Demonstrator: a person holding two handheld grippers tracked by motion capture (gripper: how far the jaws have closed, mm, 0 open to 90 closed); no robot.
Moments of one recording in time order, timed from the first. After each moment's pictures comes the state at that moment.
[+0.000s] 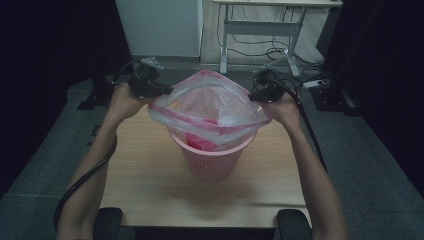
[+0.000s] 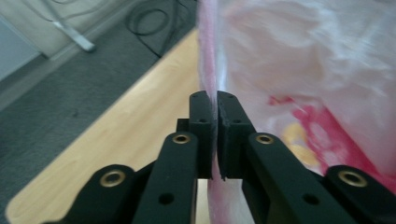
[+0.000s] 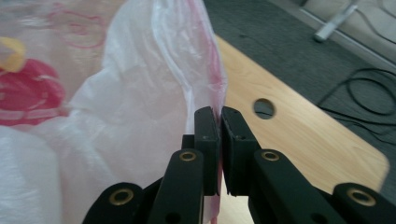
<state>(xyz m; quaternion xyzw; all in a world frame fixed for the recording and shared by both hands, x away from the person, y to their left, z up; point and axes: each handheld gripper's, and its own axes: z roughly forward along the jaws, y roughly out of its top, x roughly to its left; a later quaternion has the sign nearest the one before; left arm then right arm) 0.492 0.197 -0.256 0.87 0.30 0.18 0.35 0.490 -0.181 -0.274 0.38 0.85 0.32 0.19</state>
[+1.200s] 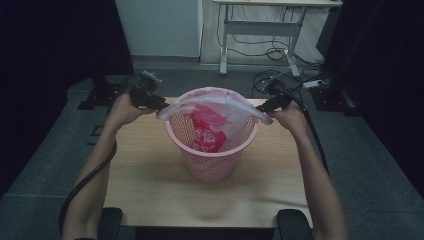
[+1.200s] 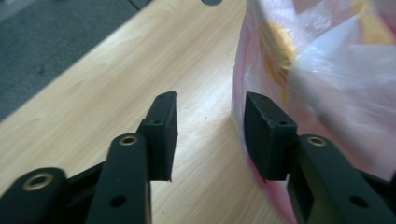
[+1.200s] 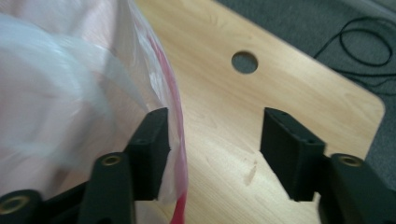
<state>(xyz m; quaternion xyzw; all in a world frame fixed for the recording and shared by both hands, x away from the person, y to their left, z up) 0.512 0.225 -0.305 0.89 0.31 0.11 0.32 0.503 -0.217 -0.316 0.43 0.84 0.28 0.17</state>
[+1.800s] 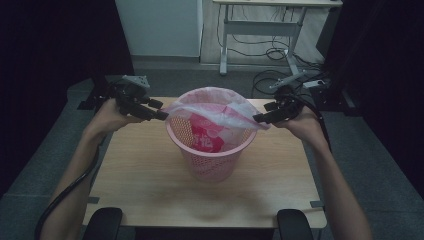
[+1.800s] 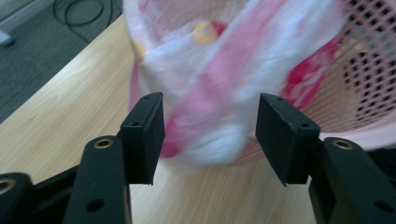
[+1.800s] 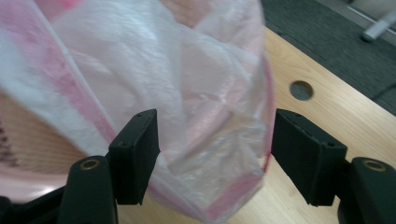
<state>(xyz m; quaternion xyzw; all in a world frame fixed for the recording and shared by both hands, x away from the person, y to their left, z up) 0.455 0.231 -0.277 0.89 0.22 0.07 0.39 0.436 -0.216 -0.282 0.33 0.86 0.36 0.12</state>
